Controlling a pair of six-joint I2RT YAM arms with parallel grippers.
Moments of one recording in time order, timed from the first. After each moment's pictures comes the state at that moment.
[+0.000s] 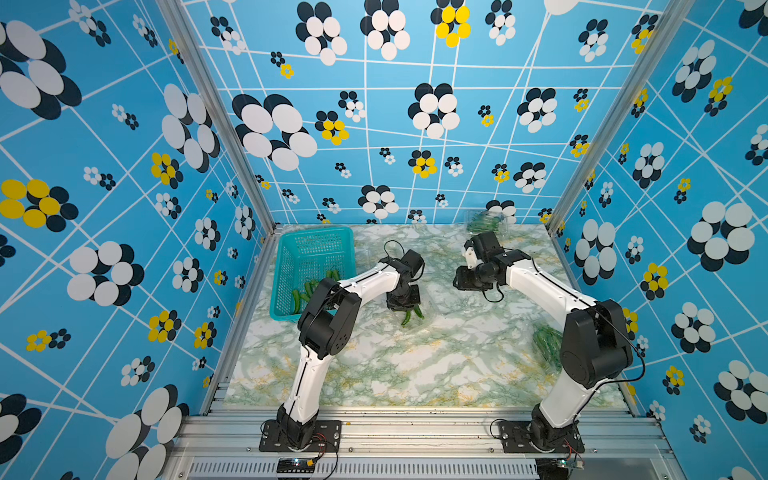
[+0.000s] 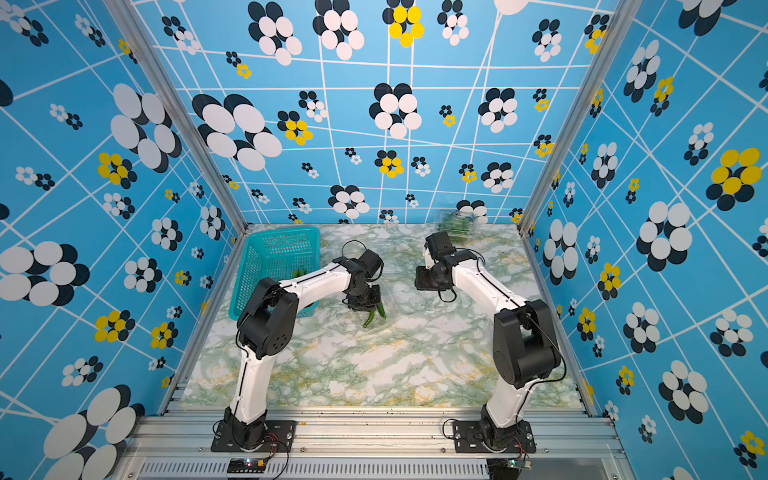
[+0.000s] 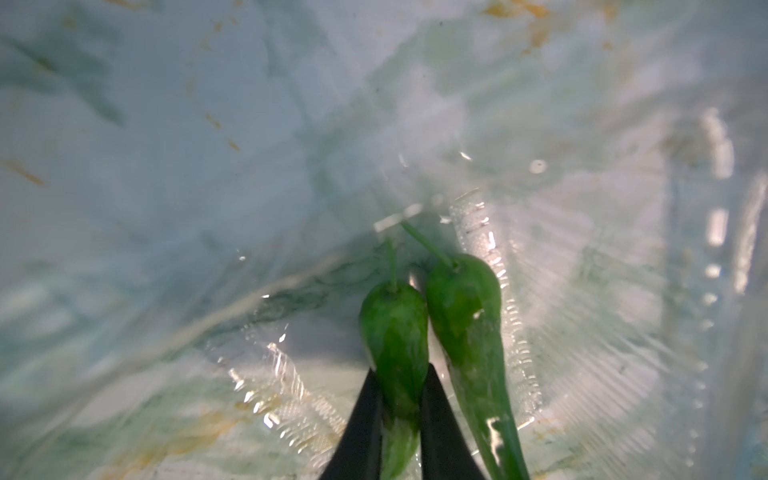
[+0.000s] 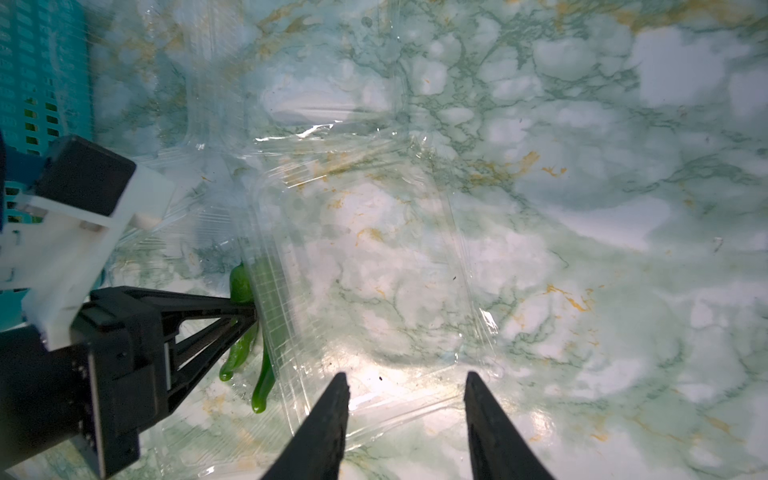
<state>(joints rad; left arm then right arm) -0.62 2.16 1.65 -0.83 0.14 -0.70 0.34 1.75 1.37 -0.70 -0.13 0.27</state>
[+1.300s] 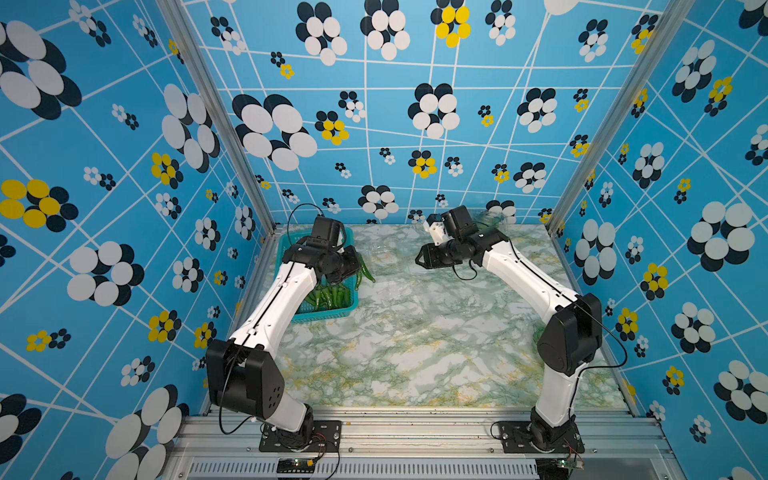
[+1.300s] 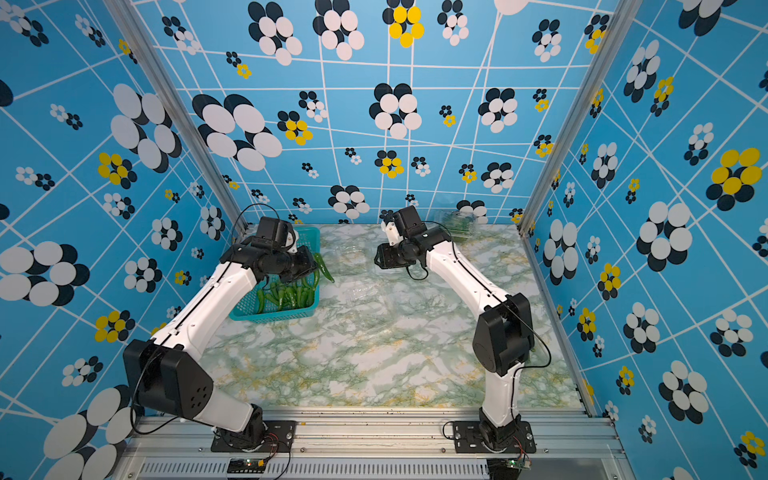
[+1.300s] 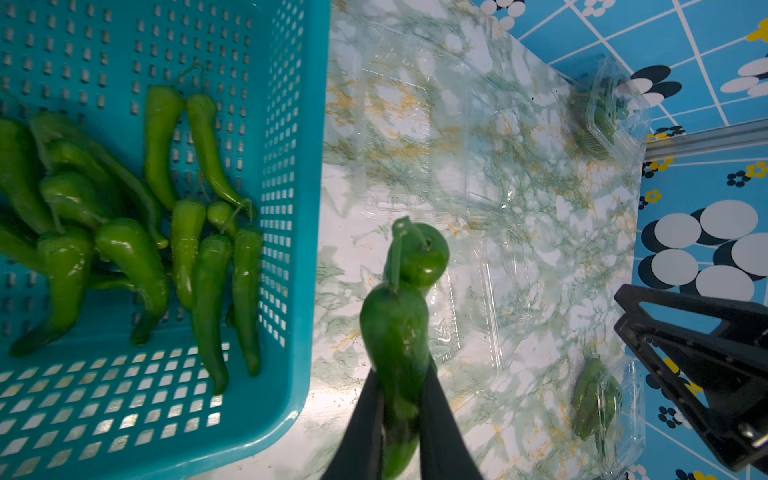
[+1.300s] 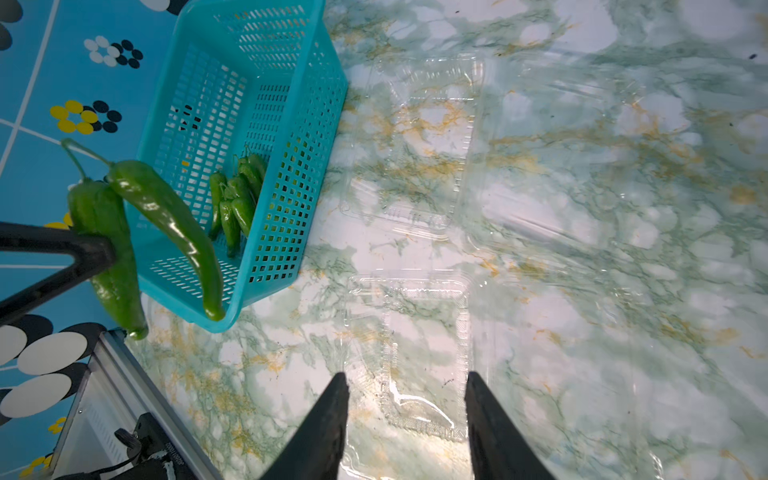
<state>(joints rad) -0.18 1.52 1.41 -0.81 0.26 -0.62 0.53 1.92 1.83 -0.80 -0.26 0.25</state>
